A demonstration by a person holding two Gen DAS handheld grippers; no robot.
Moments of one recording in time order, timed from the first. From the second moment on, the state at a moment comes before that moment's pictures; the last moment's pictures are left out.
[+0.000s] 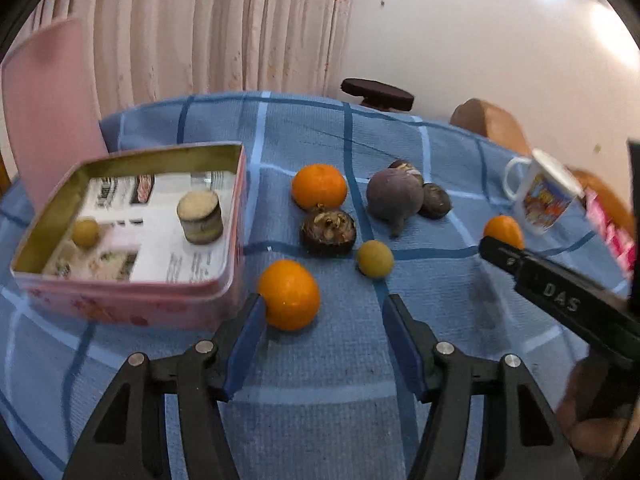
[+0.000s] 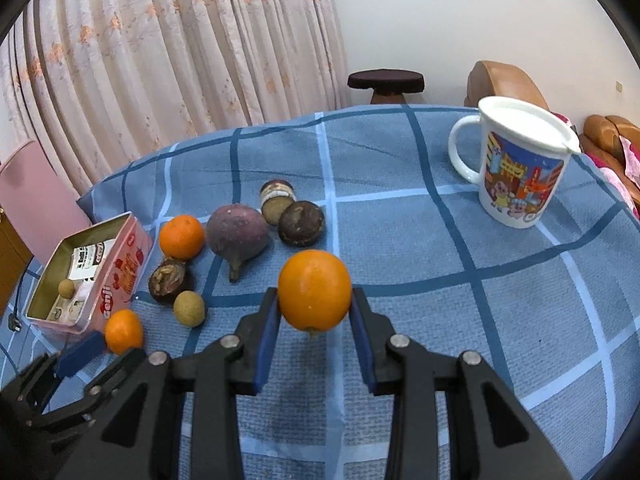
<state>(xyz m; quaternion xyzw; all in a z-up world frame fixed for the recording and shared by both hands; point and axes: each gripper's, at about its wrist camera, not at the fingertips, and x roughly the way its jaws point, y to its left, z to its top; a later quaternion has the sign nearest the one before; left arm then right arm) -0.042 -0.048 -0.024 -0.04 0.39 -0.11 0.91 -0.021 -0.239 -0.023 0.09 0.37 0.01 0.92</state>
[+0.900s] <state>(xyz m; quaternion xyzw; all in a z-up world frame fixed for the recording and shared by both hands) -0.043 -0.053 -0.016 0.00 0.36 -0.15 0.92 -0.025 -0.241 -0.018 0.11 0.37 0.01 0.92</state>
